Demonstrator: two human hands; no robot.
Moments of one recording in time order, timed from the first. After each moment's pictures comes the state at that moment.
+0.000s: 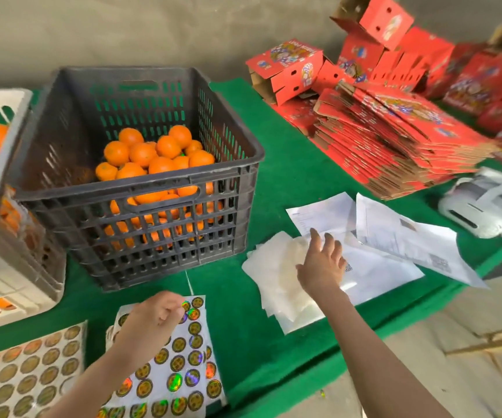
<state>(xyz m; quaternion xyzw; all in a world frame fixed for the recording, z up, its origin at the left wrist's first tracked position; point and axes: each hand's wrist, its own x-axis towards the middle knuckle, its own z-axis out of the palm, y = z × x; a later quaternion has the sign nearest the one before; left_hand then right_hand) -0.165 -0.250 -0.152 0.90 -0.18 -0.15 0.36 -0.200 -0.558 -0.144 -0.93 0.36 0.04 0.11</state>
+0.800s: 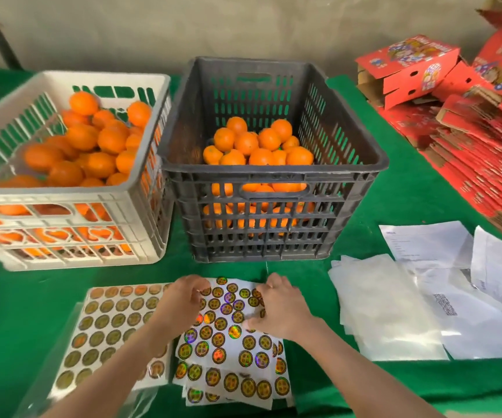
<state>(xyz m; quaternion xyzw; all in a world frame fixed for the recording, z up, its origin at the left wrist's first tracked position) -0.152 -0.179 -0.166 0.94 -0.02 -0.13 0.32 -0.167 -0.385 -0.172 -0.97 -0.09 0.20 0.08</state>
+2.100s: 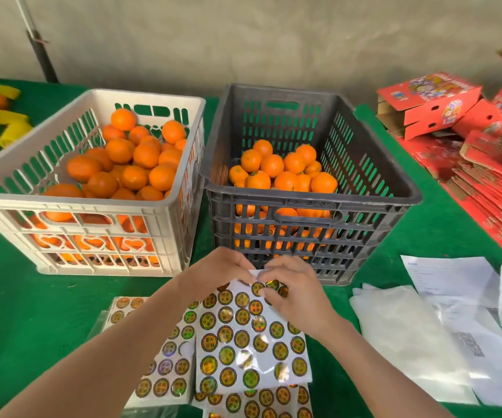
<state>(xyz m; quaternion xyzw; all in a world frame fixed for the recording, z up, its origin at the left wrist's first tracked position) -0.088 -0.185 -0.105 0.83 -0.03 -0.27 0.50 -0.146 -0.363 -0.109 -0.93 -0.19 -0.09 0.31</state>
